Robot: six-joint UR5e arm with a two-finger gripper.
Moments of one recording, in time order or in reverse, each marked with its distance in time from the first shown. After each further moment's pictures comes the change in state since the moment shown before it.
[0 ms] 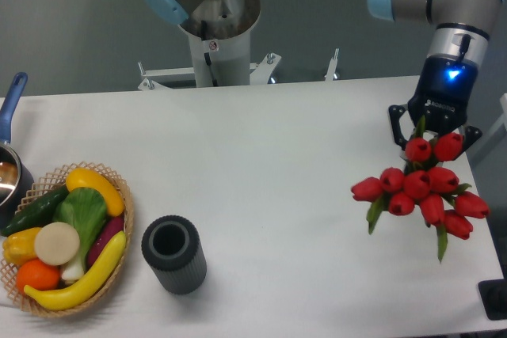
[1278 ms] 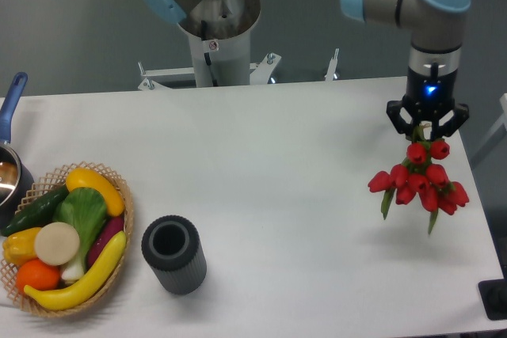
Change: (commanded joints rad) arm -0.100 0.051 -0.107 -0.040 0.652 0.003
